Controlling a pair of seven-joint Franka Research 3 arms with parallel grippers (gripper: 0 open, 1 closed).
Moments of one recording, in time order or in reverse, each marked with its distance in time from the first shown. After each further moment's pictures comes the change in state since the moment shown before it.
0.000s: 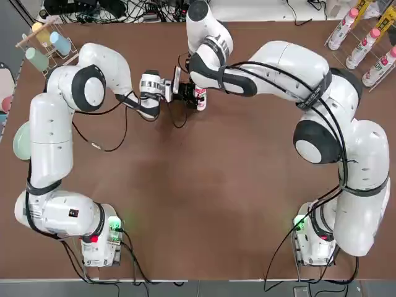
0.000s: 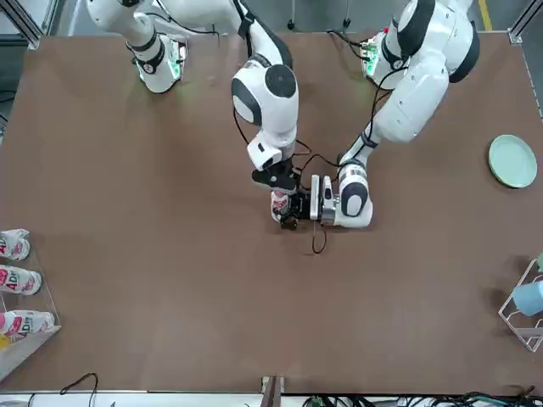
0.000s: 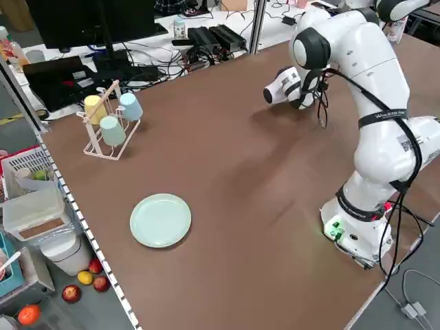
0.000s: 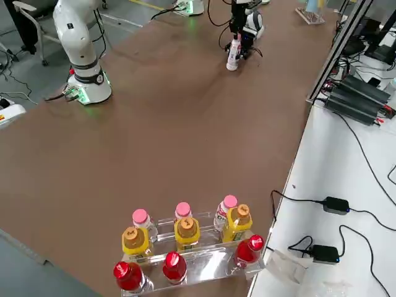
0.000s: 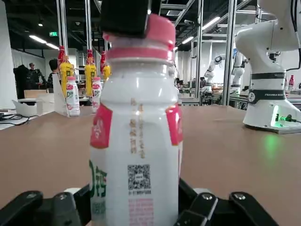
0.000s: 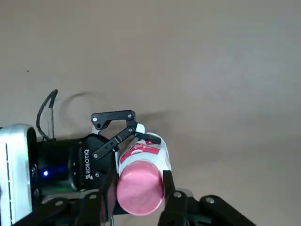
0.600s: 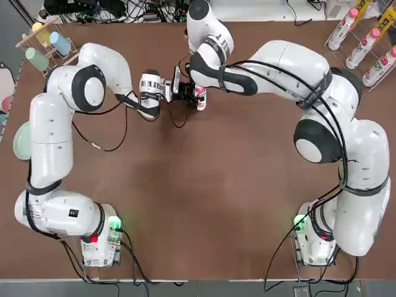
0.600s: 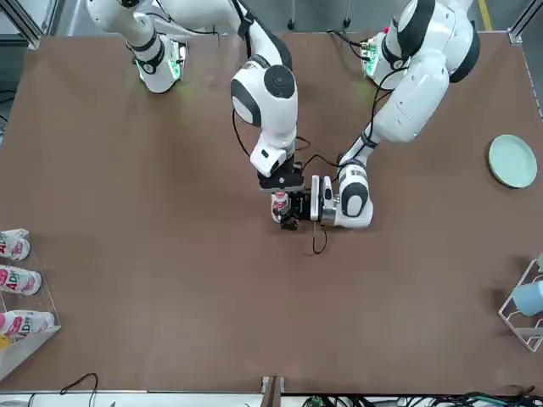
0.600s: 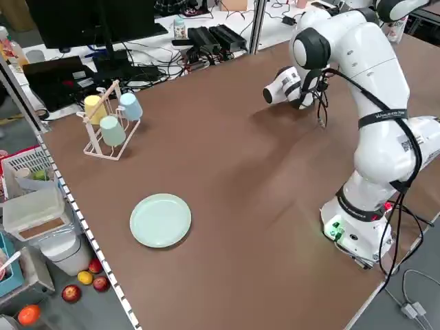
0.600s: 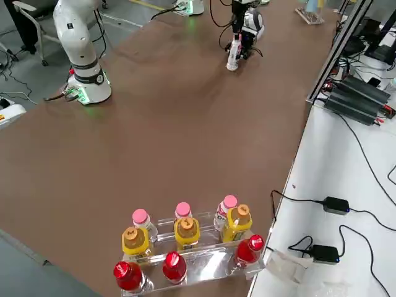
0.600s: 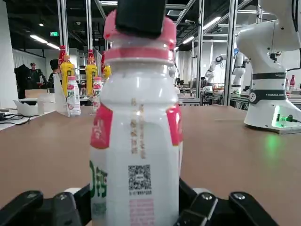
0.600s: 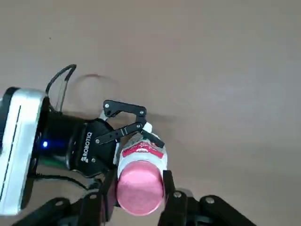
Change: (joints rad) left arm -0.001 0.000 0.001 0.000 -0.003 0.001 0.000; right arm -0.009 0.000 0.006 0.000 0.016 0.004 -0.306
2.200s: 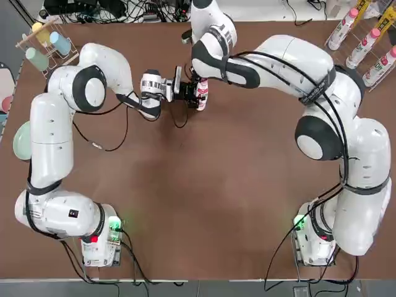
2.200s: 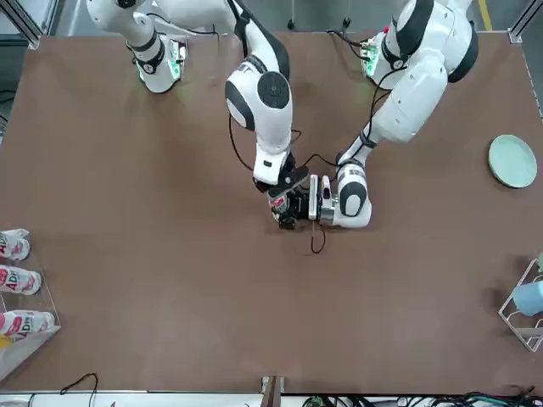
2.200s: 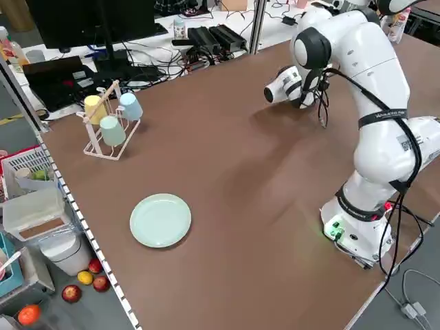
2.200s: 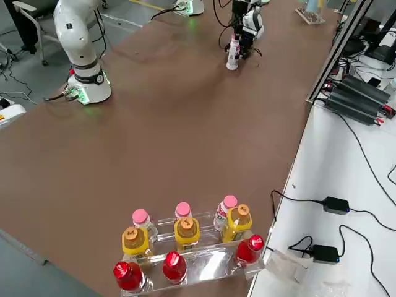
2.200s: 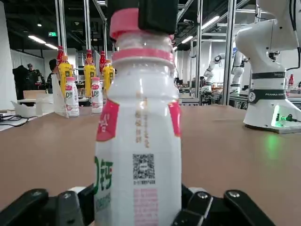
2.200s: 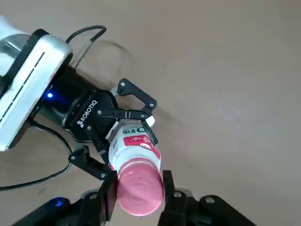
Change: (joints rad) left arm -0.008 0.000 0.001 0.006 -0.001 0.002 0.000; right arm -0.031 -0.005 0.002 0.032 0.058 -0.093 -0.434
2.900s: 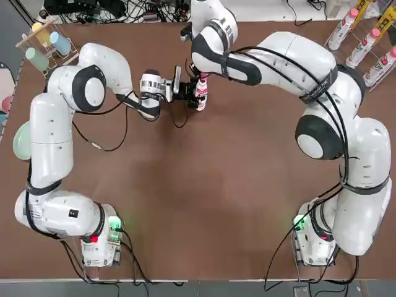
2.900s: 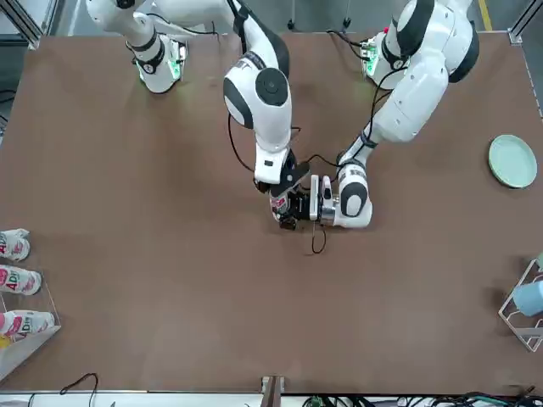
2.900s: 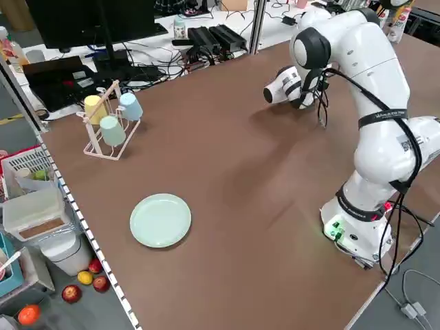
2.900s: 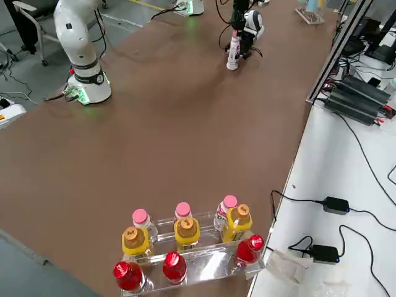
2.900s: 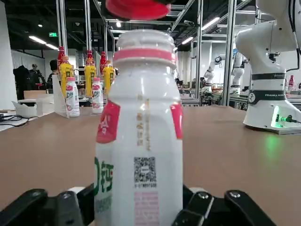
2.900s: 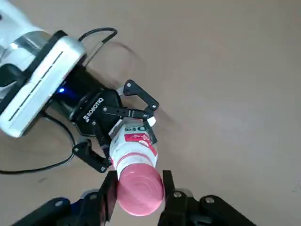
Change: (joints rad) left arm 0.004 0.000 0.000 -0.003 0.000 -0.005 0.000; right arm -0.007 -0.002 0.009 0.051 0.008 -0.055 -0.086
